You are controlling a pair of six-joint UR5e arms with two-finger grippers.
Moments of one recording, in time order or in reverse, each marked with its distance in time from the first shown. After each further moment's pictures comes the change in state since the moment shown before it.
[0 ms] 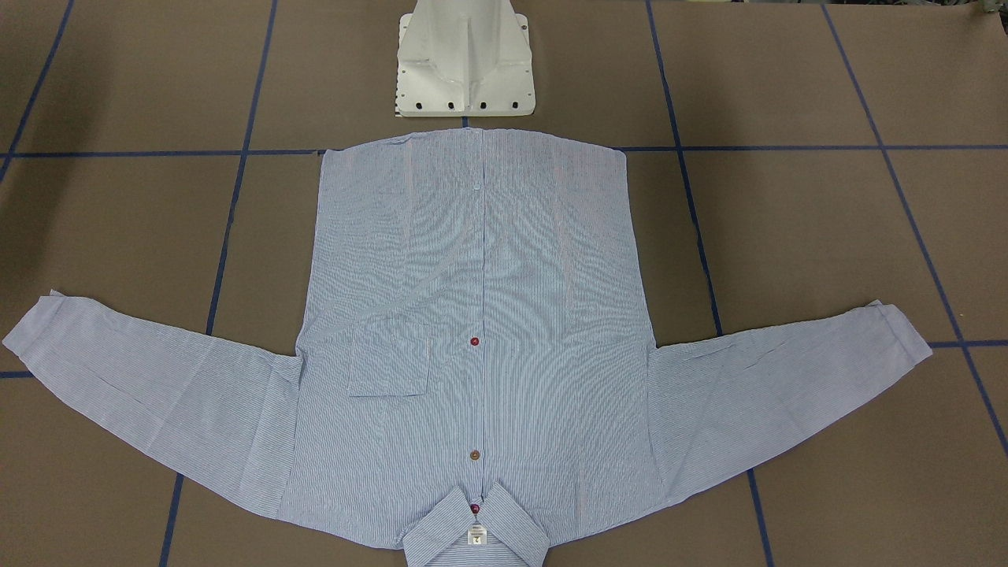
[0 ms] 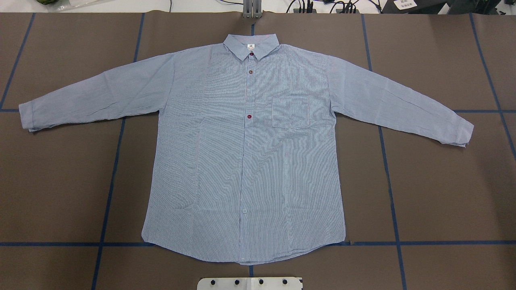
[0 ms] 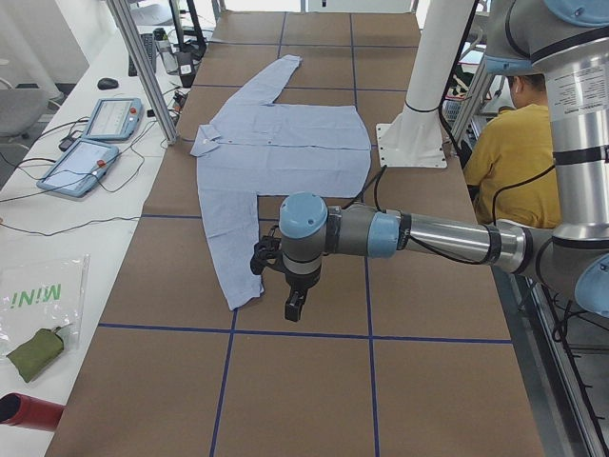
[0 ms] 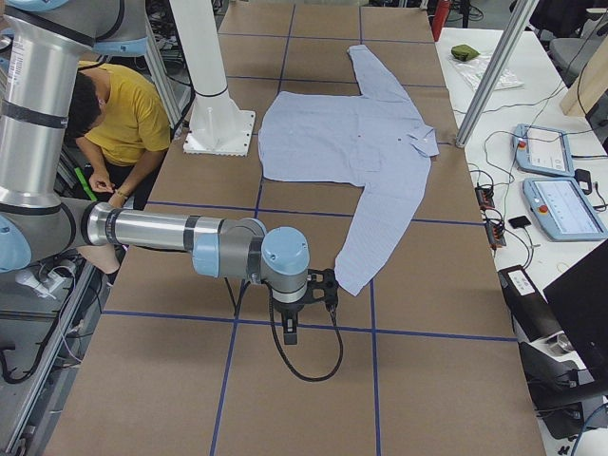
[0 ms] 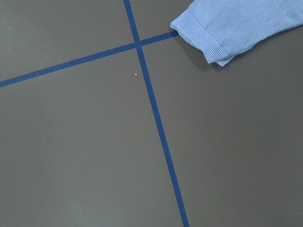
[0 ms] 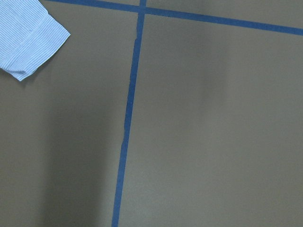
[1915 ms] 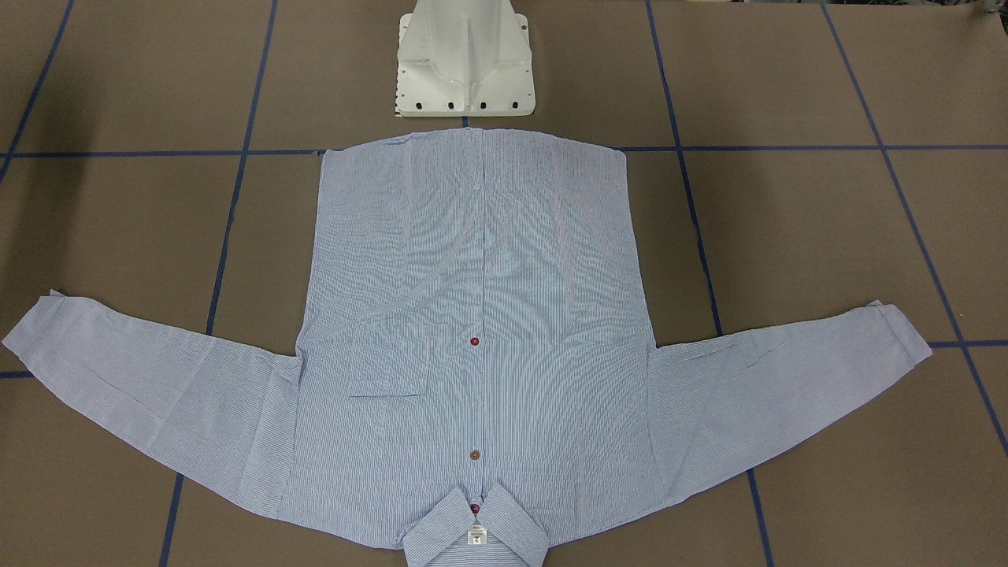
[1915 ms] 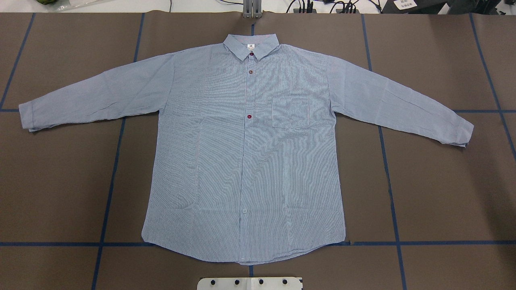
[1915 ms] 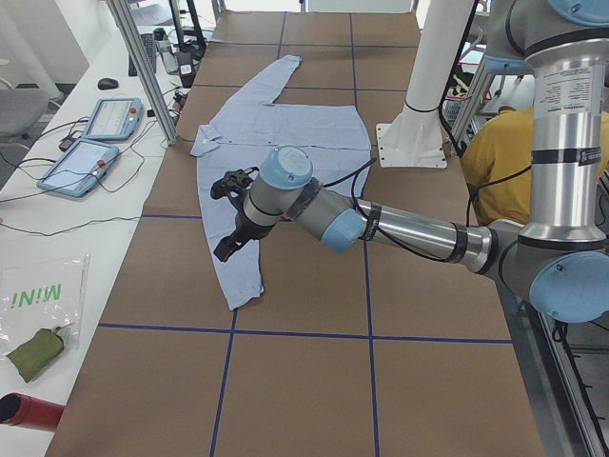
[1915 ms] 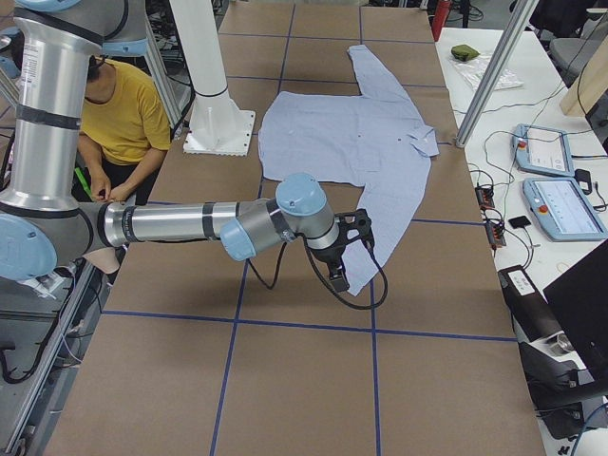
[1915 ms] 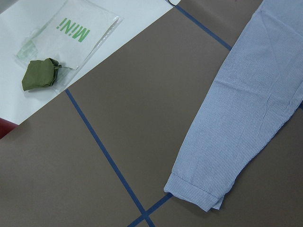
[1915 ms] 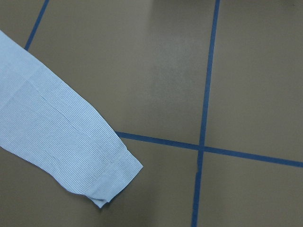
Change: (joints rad) left arm -0.010 -0.158 0.073 -0.495 0.001 0.003; right arm -0.135 0.075 0.032 0.492 -0.029 0.512
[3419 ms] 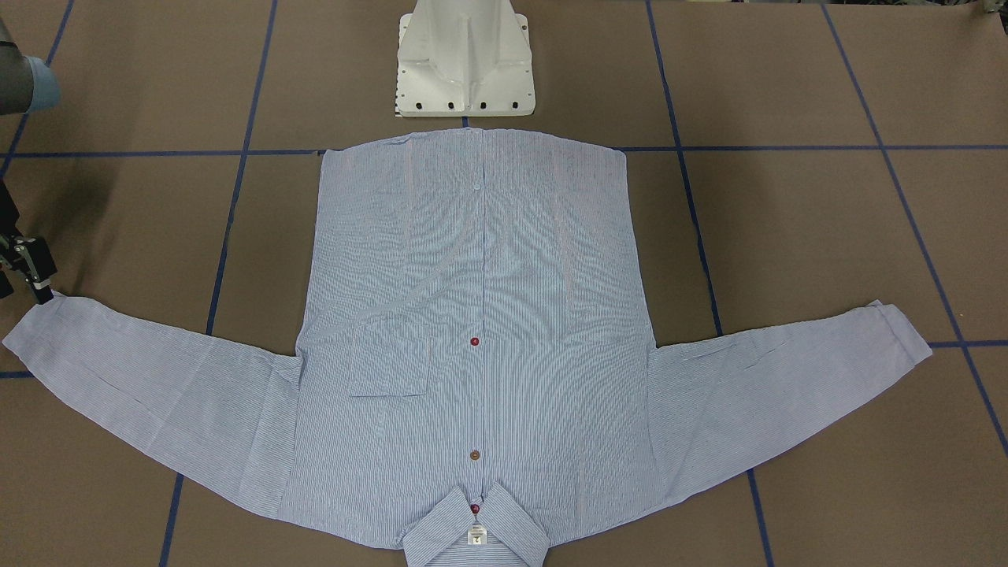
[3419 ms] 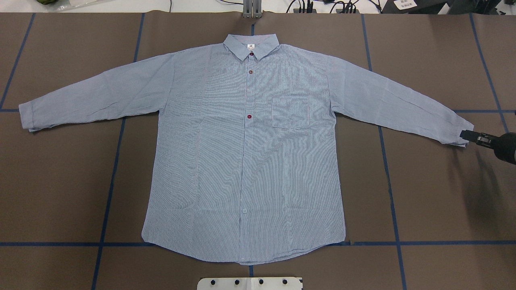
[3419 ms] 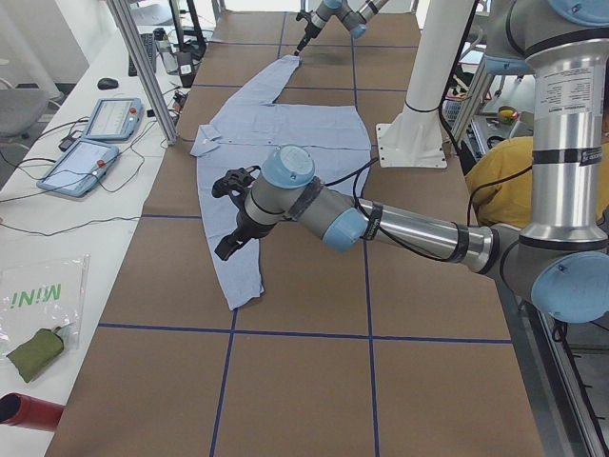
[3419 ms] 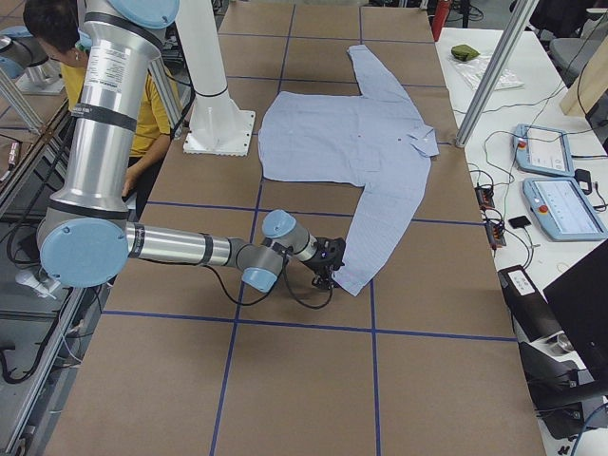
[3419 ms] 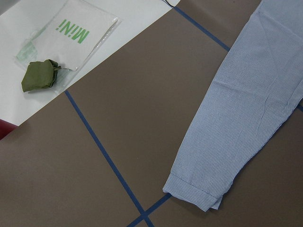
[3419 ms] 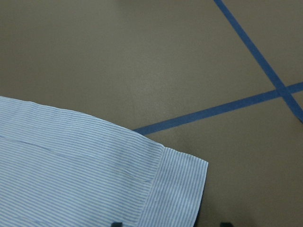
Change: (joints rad) left arm -0.001 0.005 -0.010 0.000 -0.001 0.000; right arm -0.647 -0.014 -0.323 0.690 -0.678 0.943
